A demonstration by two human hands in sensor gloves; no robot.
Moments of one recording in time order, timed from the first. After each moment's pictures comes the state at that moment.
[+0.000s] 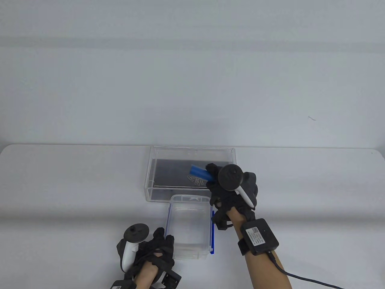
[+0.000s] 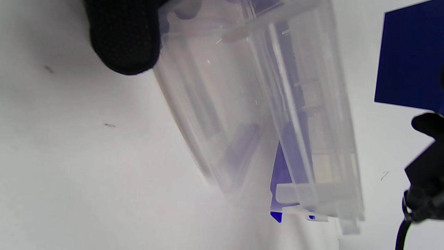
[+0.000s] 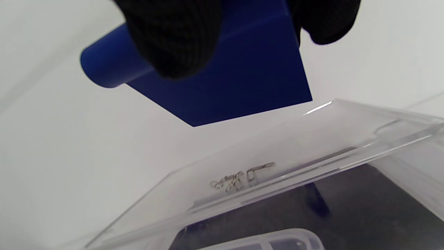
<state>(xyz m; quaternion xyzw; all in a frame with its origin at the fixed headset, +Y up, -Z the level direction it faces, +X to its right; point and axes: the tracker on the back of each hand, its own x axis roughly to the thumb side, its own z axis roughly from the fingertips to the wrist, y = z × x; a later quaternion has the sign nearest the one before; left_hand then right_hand) -0.156 -0.777 -0.334 -0.25 0.10 0.55 0.79 0.083 -0.642 -0.474 0.06 -0.03 0.97 0.24</state>
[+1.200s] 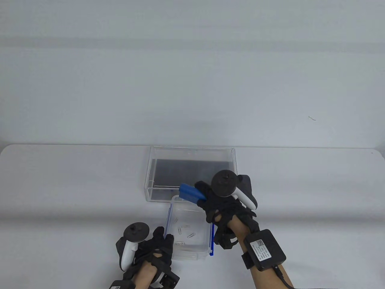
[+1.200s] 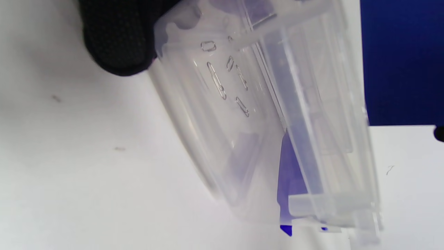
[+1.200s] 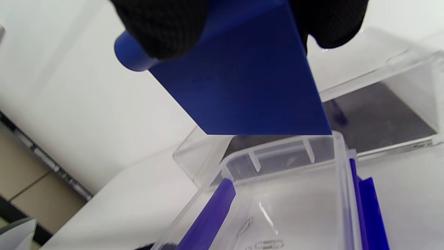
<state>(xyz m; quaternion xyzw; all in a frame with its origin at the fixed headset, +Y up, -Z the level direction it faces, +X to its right) -0.161 -0.774 -0.338 -0.23 0.08 0.52 0.82 0.086 -0.629 -0.412 0.13 0.09 0.95 0.28</state>
